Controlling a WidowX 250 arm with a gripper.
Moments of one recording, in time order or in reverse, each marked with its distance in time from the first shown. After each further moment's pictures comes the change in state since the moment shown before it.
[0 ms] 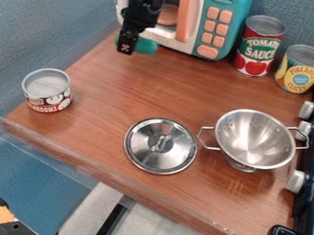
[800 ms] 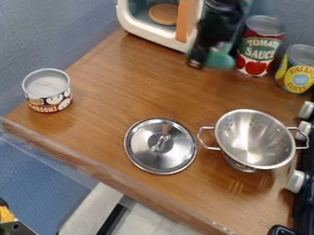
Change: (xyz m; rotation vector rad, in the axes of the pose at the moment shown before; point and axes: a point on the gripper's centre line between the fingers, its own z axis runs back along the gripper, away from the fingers) arm 0.098 -0.035 0.059 0.098 -0.147 -0.170
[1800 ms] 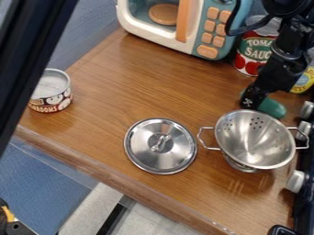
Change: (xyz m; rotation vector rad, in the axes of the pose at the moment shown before) arm 0.129 -0.027 -0.045 -0.145 -0.047 -0.376
